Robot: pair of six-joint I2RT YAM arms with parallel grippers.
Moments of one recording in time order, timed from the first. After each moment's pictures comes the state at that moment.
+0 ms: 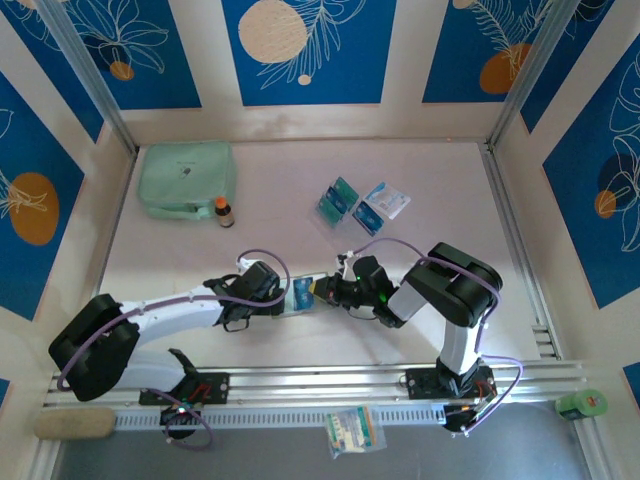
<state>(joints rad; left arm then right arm) -0.80 1.31 0.55 -0.40 -0.28 -0.71 0.75 1.83 0.40 0.95 -0.45 1.18</state>
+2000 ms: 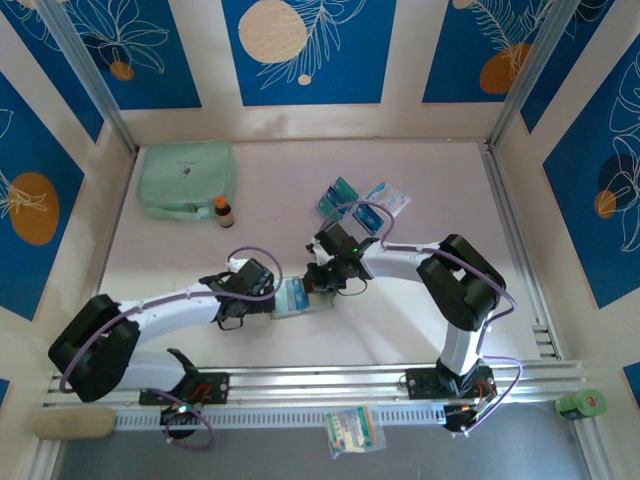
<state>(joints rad) -0.73 1.32 0.55 -0.47 -0.30 -0.75 0.78 1.81 0.99 -0.26 -0.45 0.63</state>
